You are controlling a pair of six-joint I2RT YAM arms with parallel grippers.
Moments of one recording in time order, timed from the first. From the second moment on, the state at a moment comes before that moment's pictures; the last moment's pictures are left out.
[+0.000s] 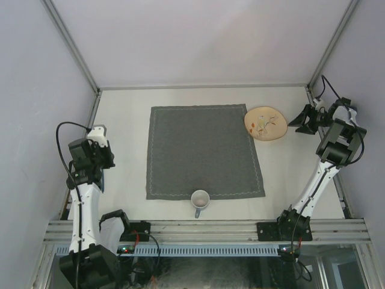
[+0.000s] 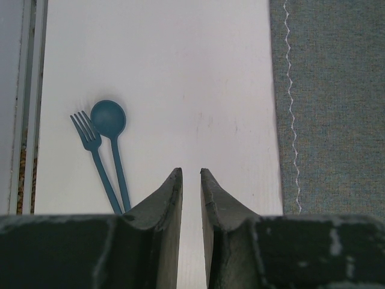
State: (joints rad) left arm 0.32 0.81 0.68 -0.51 0.24 0.16; right arm -0.54 2.40 1.94 -0.93 -0.91 -0.25
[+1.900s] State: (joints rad) left arm 0.32 0.80 0.68 -0.51 0.24 0.16; right arm -0.53 1.99 1.46 -0.71 -0.98 0.14
